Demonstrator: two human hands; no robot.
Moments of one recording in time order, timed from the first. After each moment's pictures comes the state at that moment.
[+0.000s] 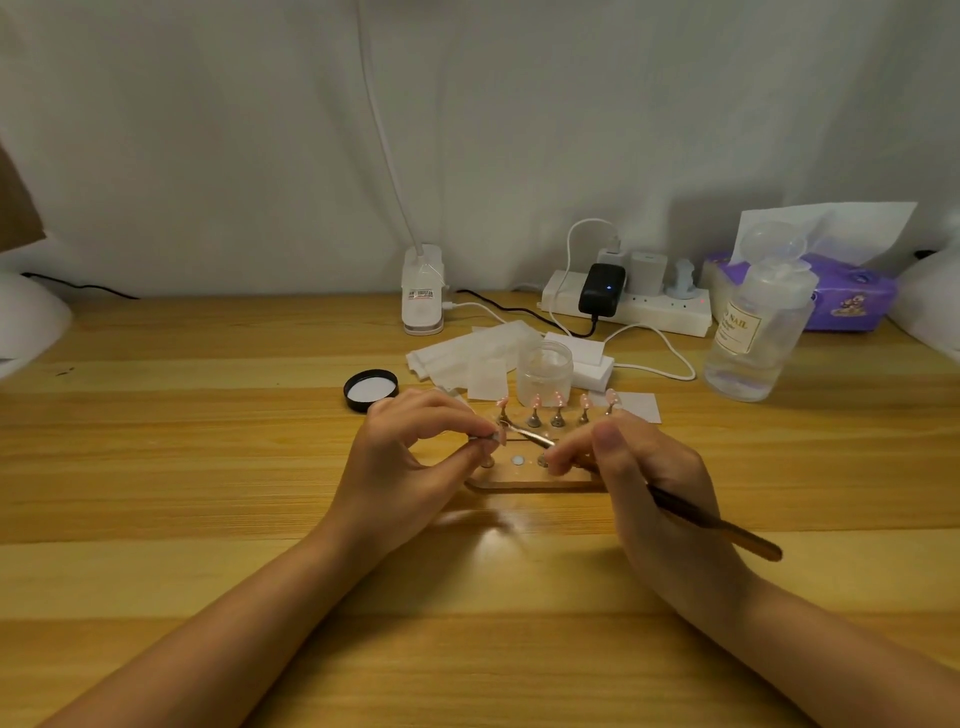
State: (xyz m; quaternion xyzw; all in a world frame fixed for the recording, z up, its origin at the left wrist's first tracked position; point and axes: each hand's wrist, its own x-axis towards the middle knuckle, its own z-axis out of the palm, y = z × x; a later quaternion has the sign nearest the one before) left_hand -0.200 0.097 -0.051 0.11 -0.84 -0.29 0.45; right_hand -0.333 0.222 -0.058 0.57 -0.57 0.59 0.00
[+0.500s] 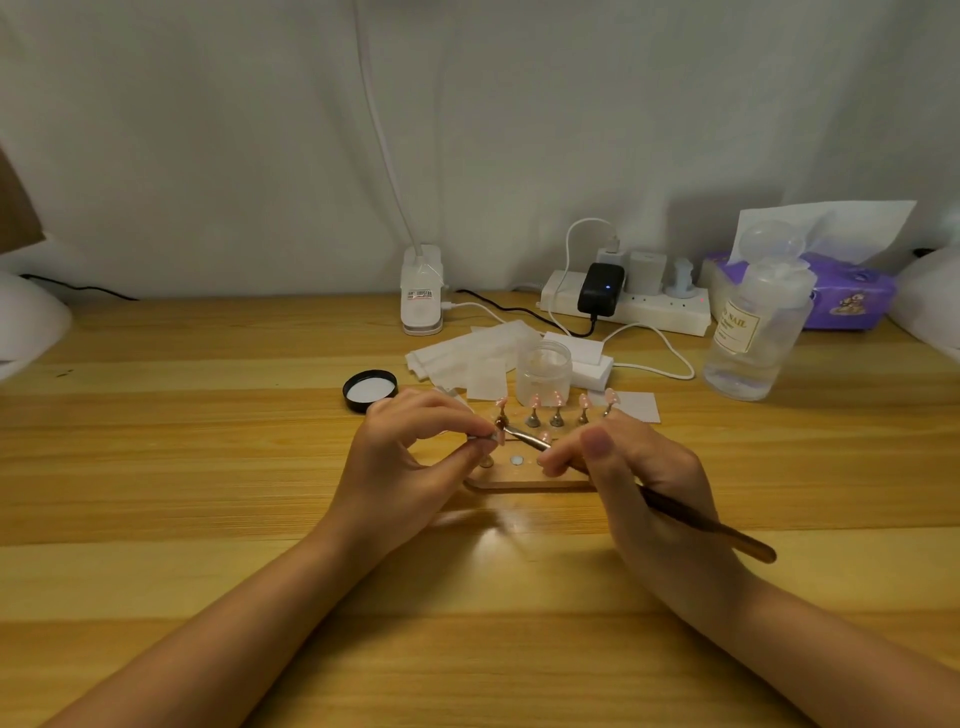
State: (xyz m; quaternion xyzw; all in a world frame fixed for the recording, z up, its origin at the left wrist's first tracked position) left_hand -0.201 0.098 -0.051 0.11 -0.84 -0.29 0.45; right_hand -0.336 0.220 -0.061 0.59 -0.56 0.58 0.03
